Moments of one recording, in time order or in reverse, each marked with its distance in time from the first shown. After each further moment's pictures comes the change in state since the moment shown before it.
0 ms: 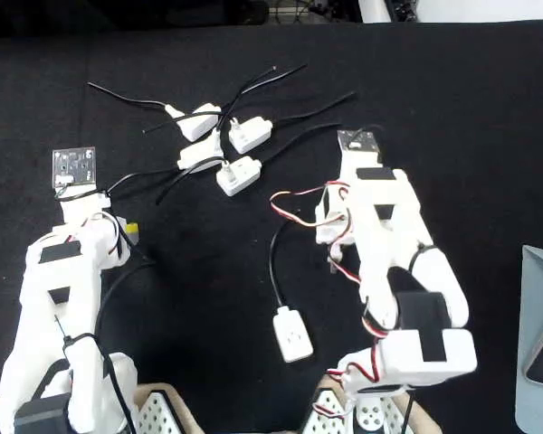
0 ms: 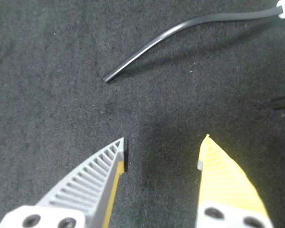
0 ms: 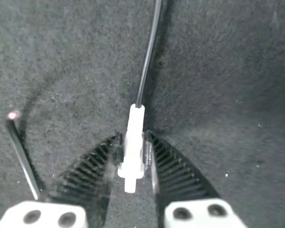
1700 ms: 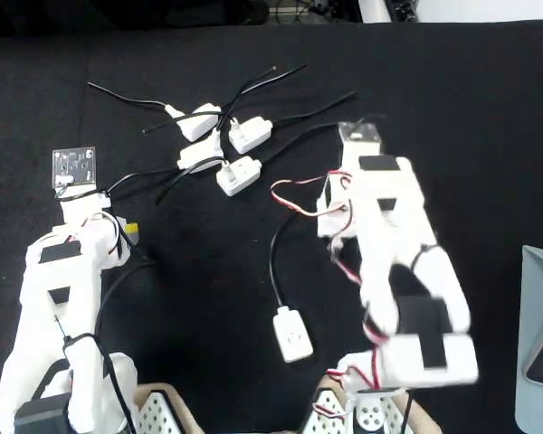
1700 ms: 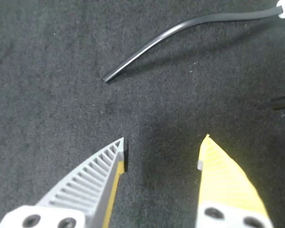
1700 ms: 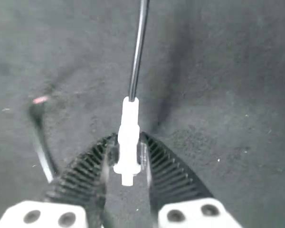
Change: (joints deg) left arm 0.0 0.0 0.0 0.0 0.0; right arm -1.3 -7.6 -4.7 8.2 0.0
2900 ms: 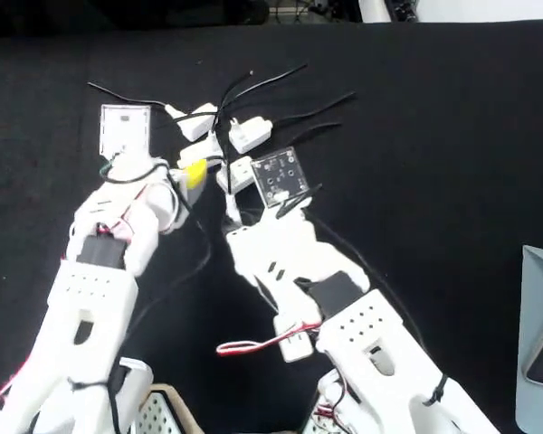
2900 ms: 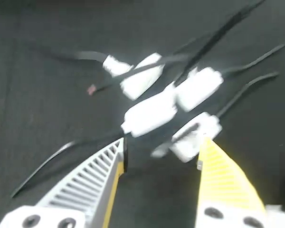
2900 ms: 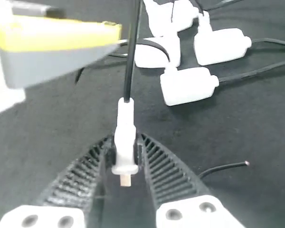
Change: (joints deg) left arm 22.3 -11.7 -8.9 -4.2 11.5; right arm -30.6 -46.0 37.2 -38.2 -5.2
